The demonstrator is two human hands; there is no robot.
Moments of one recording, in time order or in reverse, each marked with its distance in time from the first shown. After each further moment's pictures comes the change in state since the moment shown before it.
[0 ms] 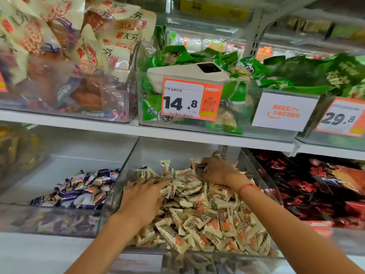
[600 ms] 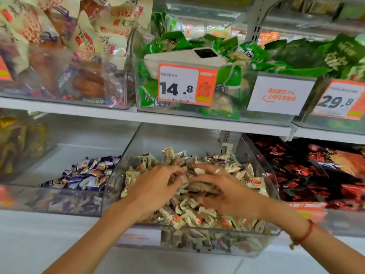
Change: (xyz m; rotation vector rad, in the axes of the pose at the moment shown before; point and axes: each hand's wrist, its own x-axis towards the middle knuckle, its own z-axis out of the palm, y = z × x) left_hand -0.020 0.032 -0.019 -0.352 0.045 0.115; right_hand -0.124 0.005 0.004 0.282 -0.013 -0.544
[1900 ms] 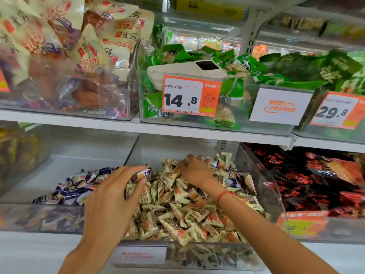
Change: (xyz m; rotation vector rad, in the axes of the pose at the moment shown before) left_hand -0.046 -0.038 -0.025 0.018 0.652 -0.006; right_hand 0.126 -0.006 0.019 -0.022 0.202 0.593
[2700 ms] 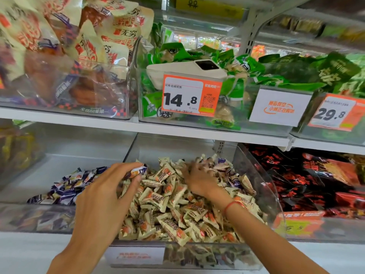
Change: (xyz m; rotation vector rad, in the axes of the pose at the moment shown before) left_hand 0.000 -0.004 -0.008 -0.065 0.049 0.023; right_hand -0.015 0.016 0.014 -0.063 -0.171 0.079
